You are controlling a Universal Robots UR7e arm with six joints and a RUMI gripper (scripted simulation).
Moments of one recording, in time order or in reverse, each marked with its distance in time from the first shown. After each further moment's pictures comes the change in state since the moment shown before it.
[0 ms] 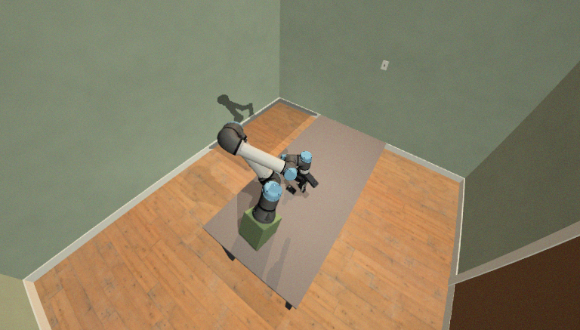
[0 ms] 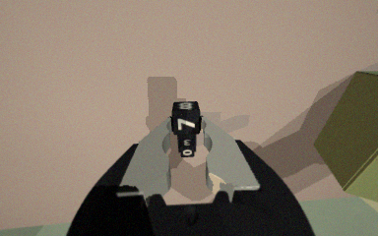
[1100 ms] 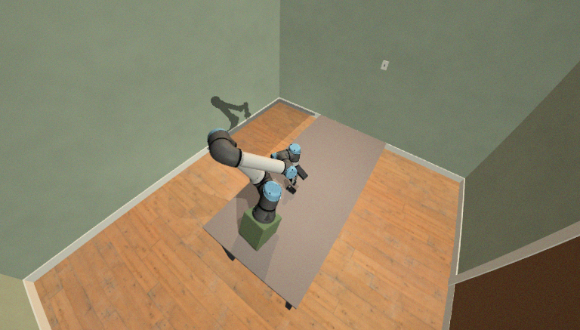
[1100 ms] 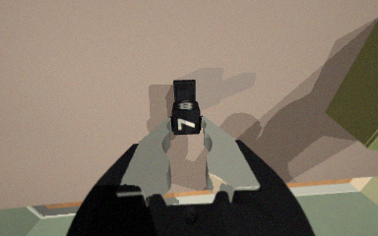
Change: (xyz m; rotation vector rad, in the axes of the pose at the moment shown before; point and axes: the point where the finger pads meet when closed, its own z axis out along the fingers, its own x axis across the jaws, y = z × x) arm 0.001 0.089 -0.011 -0.003 -0.002 -0.007
